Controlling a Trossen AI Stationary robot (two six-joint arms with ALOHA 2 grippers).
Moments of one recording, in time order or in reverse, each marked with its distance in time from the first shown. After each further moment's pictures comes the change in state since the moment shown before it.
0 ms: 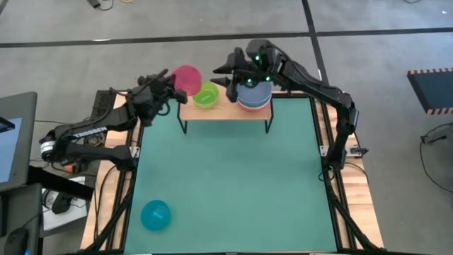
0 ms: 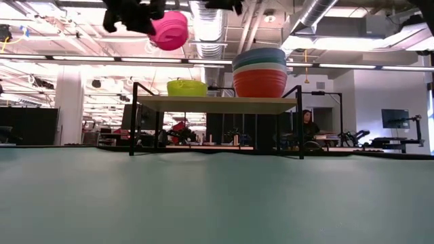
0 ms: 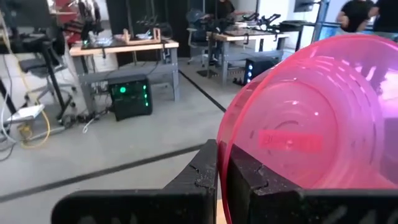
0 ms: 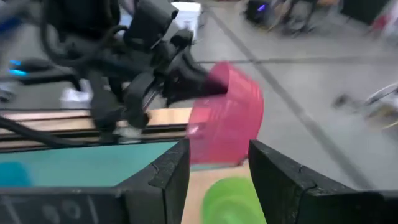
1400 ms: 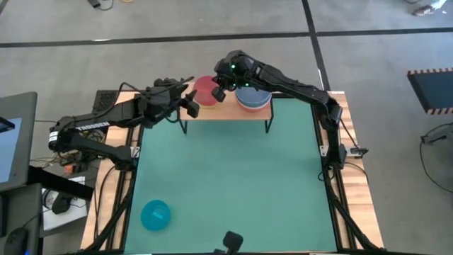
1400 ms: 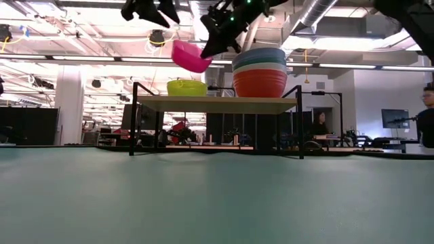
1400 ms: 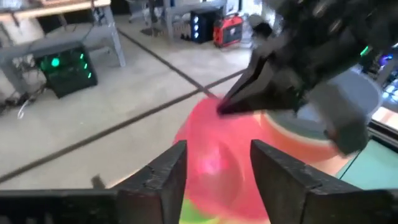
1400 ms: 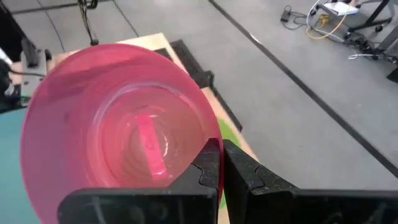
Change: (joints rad) left arm -0.182 0.166 0.303 -0.414 0.113 -0.143; right arm -0.023 0.184 -0.002 -0.055 0.276 0.095
